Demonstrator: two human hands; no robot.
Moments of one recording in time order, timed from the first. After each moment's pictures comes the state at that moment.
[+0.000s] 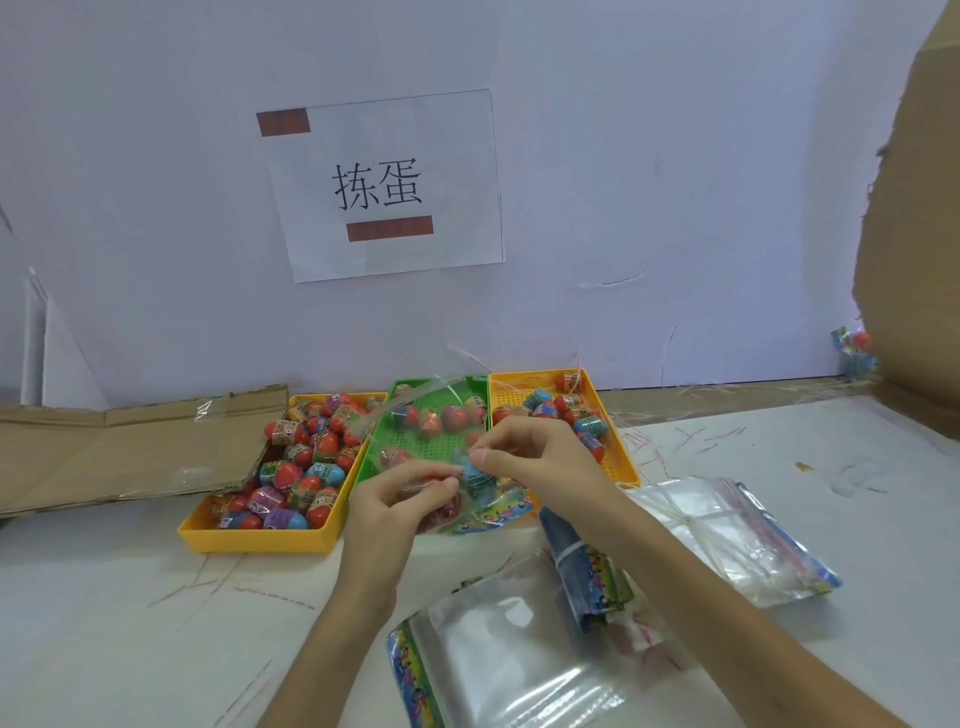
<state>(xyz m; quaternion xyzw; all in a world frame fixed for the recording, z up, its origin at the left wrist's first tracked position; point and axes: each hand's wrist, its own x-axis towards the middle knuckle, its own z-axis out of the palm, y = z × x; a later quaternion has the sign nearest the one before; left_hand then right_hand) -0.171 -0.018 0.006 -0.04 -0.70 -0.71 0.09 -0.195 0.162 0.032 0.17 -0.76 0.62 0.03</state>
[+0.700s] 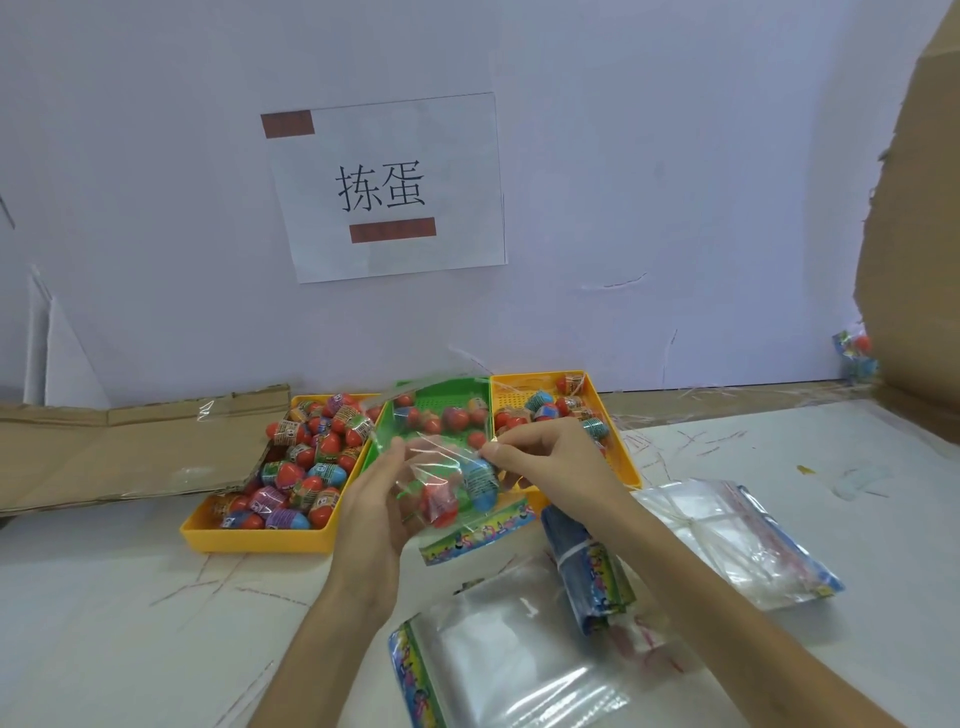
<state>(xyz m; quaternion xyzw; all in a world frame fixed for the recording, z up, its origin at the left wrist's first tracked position) -0.173 -0.020 0.009 0.01 -0.59 -0.80 0.05 -0.197 0.168 0.032 0.16 -0.78 0.60 0.05</state>
